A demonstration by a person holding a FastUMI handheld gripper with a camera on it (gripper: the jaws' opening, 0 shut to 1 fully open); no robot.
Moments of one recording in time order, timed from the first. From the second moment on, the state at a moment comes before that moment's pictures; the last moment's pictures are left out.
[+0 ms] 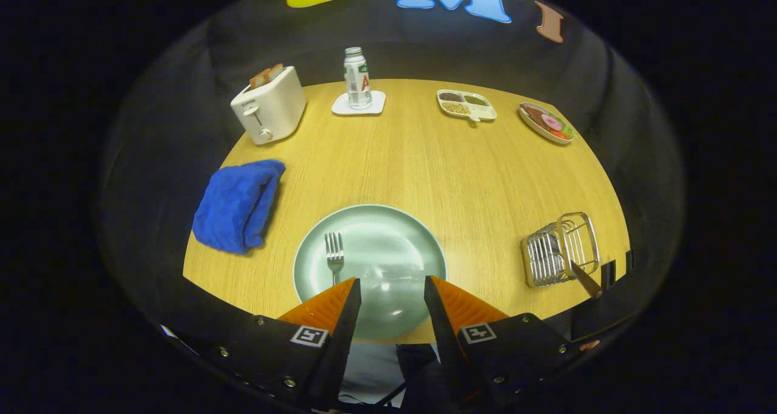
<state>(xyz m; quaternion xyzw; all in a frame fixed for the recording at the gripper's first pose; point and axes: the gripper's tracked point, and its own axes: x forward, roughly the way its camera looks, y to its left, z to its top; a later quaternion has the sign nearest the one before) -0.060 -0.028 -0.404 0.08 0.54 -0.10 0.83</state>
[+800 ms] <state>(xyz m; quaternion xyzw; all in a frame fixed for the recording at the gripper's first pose) -0.076 0.029 -0.478 0.09 0.60 -0.04 0.79</state>
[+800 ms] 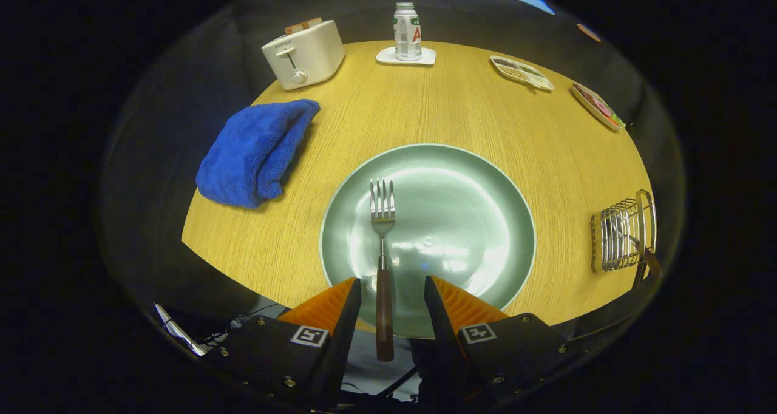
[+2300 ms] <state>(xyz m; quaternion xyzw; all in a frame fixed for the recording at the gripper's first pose) -0.056 -0.006 -0.444 0.09 0.54 -0.08 0.83</state>
